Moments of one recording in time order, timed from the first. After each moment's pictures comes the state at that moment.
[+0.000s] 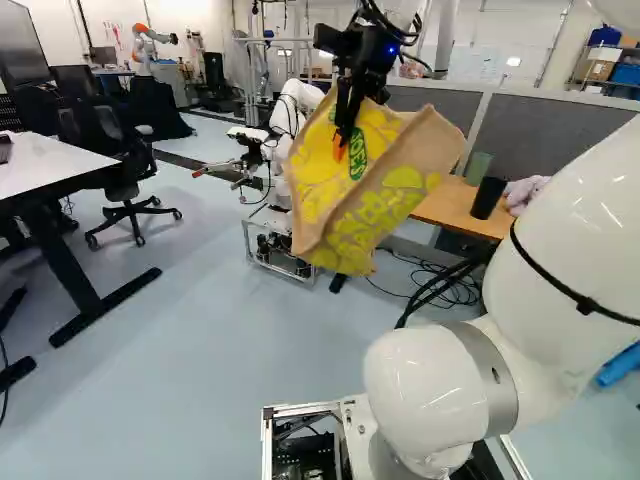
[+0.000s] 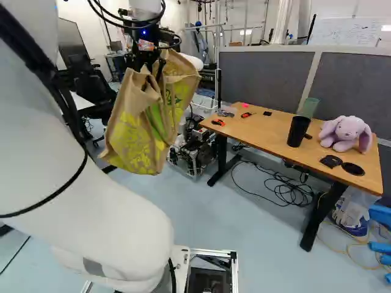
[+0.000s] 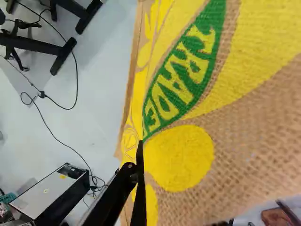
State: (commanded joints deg) arm -0.1 5.9 -75.3 14.1 -81.0 -19.2
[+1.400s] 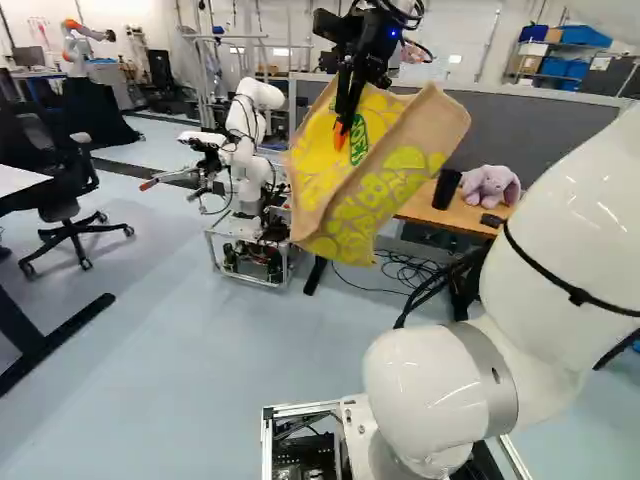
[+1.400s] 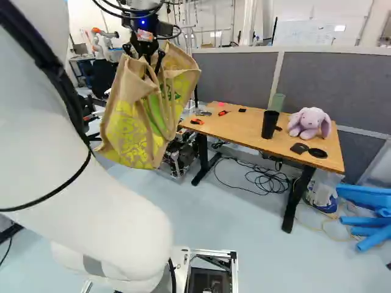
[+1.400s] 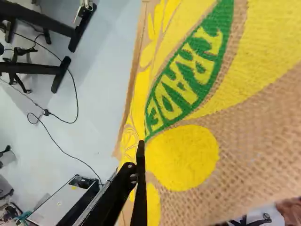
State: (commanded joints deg) arm -0.1 4.8 -78.5 14.1 -83.3 -19.2
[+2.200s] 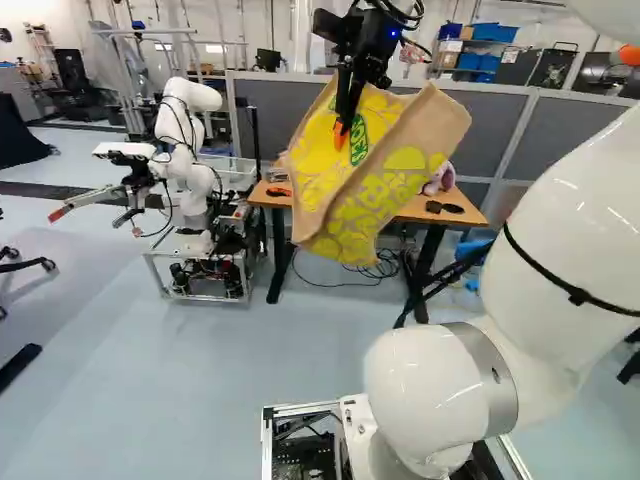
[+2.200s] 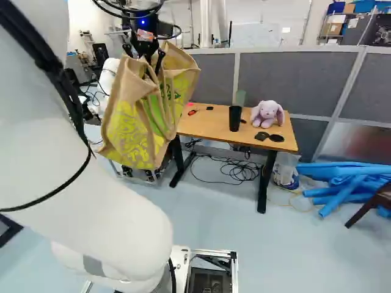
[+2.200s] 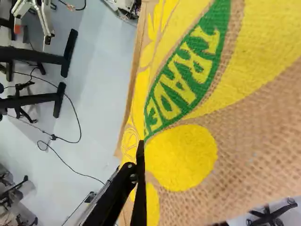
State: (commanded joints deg) arm -0.1 4.8 -78.5 14.1 -83.3 -19.2
